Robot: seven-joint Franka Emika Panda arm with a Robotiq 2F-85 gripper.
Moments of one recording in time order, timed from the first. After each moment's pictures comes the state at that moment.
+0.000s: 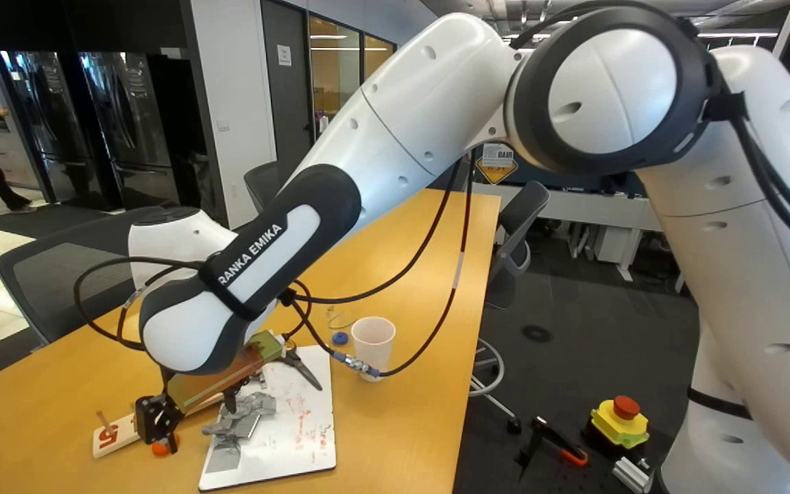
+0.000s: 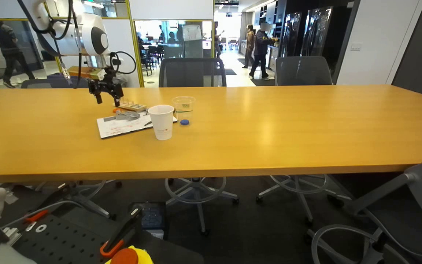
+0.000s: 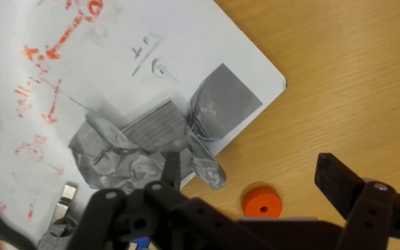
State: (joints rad) arm 0.37 0.61 0.19 -1.75 -0.13 2.40 0.48
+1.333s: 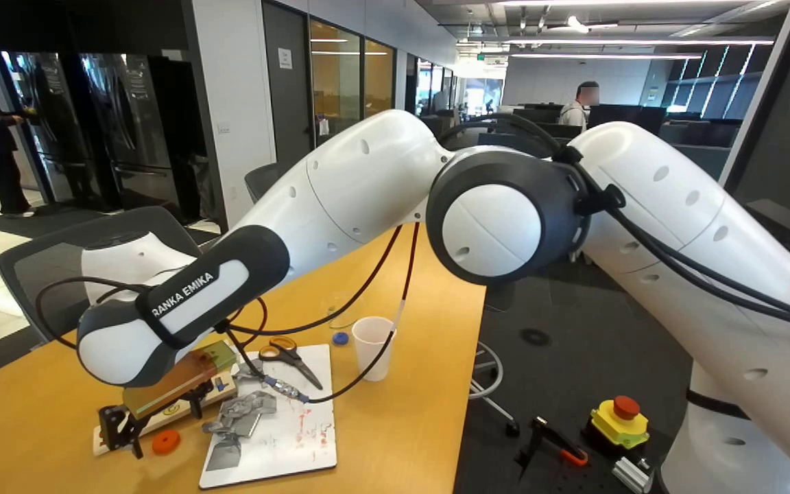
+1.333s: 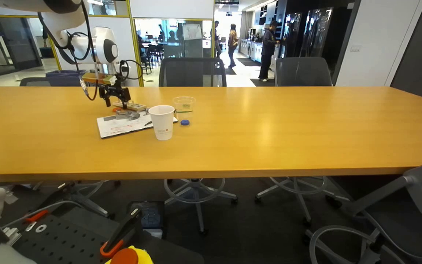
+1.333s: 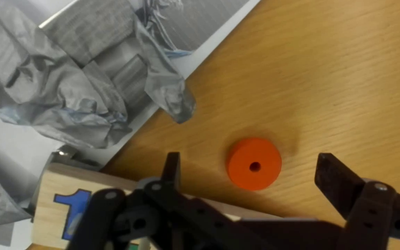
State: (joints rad) arm 0.44 0.93 0.12 -1.27 -0.11 2.22 0.43
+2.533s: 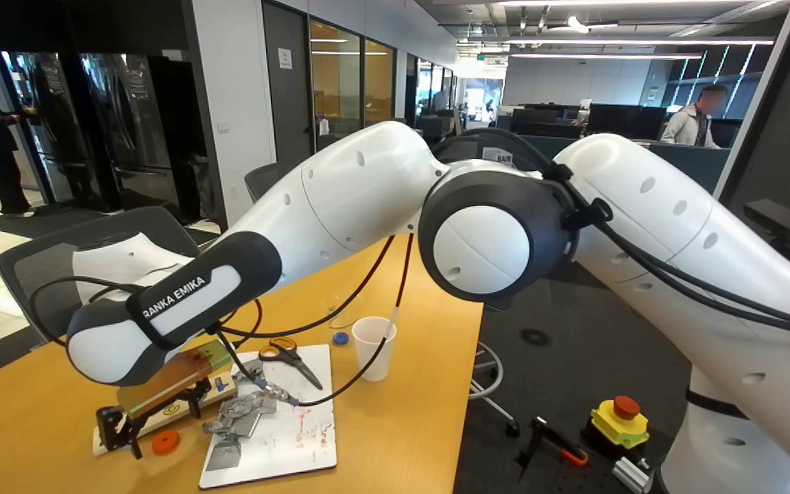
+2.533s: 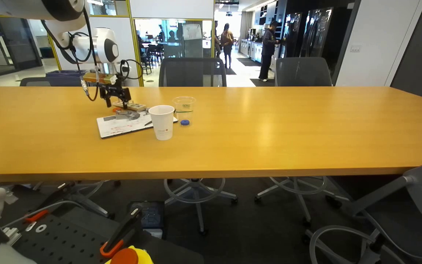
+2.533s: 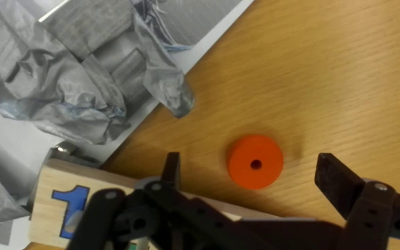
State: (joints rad) arm 0.45 0.97 0.11 -1.18 -0.10 2.15 0.43
